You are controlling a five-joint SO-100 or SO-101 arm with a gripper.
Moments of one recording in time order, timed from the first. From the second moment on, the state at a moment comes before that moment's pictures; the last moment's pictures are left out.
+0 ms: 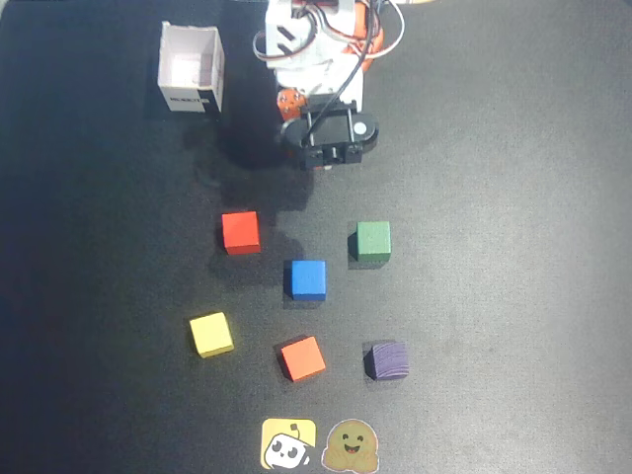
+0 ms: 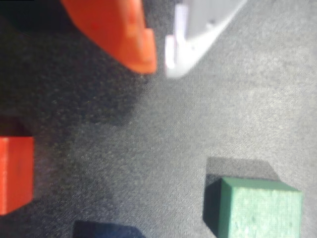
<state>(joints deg) -0.3 176.7 164.9 72.1 79.9</state>
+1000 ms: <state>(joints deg) -2.3 175.1 164.4 69.4 83.4</state>
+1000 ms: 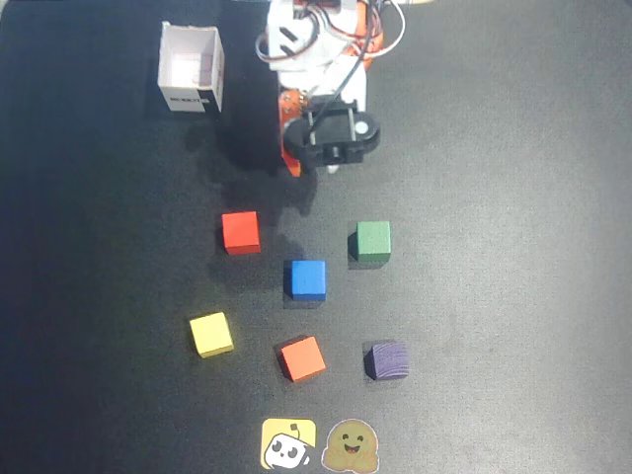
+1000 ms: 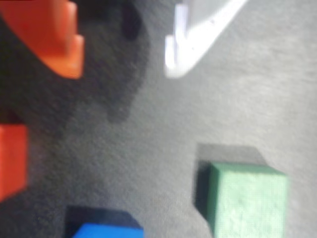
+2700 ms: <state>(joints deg) -15.9 90.3 108.1 44.4 98.0</state>
